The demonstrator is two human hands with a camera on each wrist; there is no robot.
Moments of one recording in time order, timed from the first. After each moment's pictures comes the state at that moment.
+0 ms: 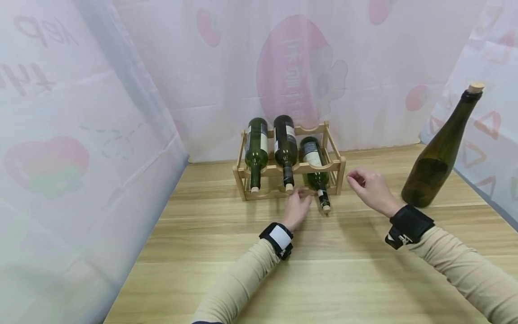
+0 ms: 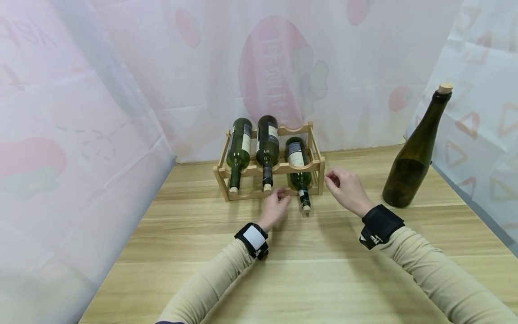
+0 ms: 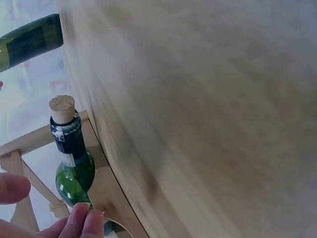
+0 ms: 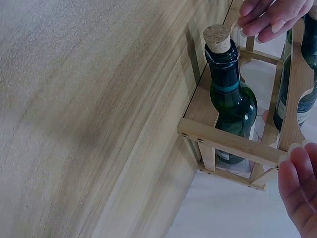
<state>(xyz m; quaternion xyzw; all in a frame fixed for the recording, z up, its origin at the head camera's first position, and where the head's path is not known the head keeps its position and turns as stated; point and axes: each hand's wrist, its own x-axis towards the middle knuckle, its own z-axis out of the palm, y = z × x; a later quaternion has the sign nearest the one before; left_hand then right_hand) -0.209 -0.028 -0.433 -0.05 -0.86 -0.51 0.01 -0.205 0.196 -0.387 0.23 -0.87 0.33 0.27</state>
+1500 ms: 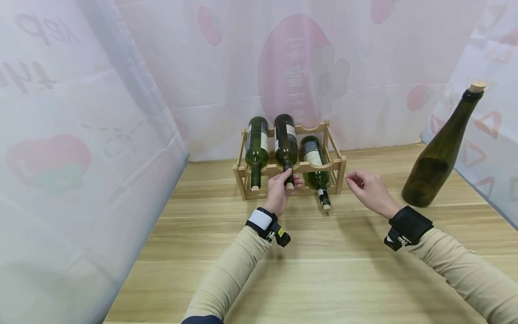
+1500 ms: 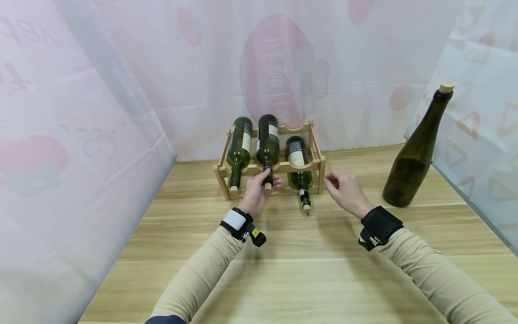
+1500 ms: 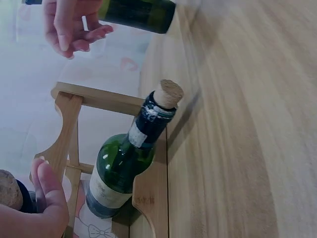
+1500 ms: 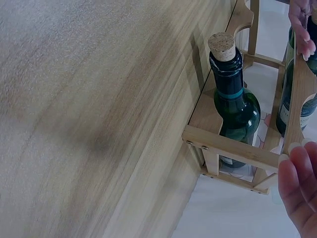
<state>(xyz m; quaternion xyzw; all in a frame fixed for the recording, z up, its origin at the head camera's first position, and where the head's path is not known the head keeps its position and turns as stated) -0.232 -0.062 -0.393 -0.02 -0.50 -0.86 -0.08 -0.203 0.194 -0.394 0.22 -0.88 0.33 0.26</state>
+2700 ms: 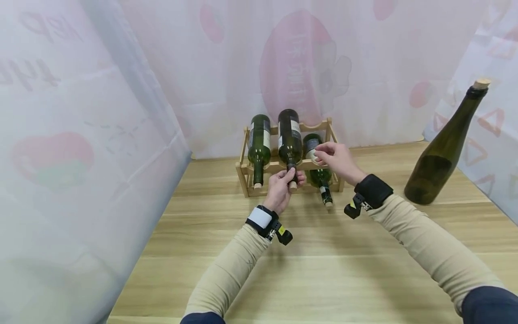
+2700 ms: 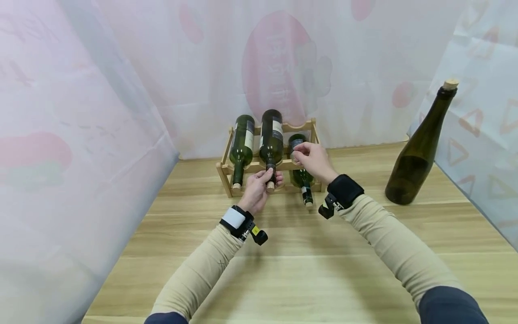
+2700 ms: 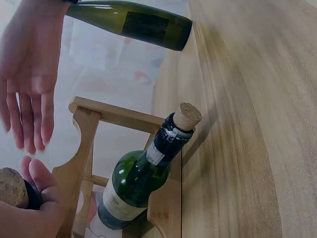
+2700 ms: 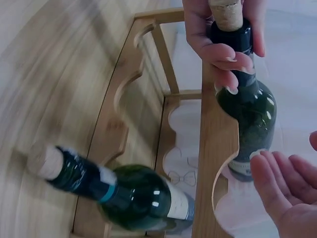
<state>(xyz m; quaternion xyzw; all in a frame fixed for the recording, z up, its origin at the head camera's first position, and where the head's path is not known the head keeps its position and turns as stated) -0.228 -0.065 -0.390 -0.04 -0.47 -0.88 -0.08 -0.248 0.123 -0.331 0.15 -0.84 0.52 0.04</state>
